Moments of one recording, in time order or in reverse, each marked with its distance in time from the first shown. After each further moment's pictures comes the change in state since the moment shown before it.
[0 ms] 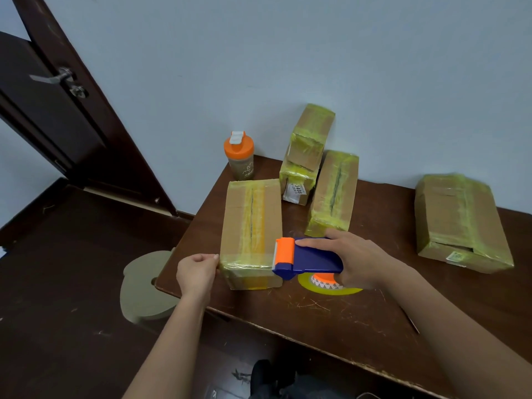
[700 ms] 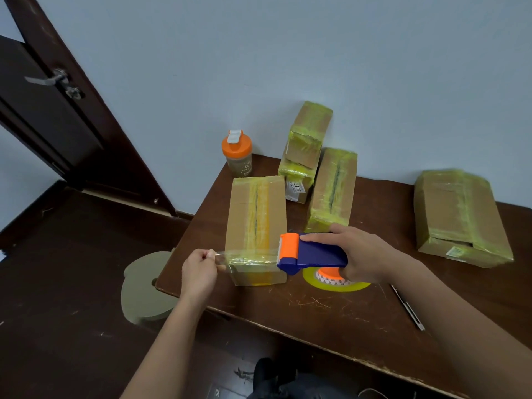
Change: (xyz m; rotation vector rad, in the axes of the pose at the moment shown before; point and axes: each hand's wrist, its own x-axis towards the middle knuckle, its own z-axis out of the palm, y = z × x) left_hand -0.013 0.008 -0.005 0.224 -0.140 0.219; right_hand -0.003 0.007 -0.007 0.015 -0.008 0.016
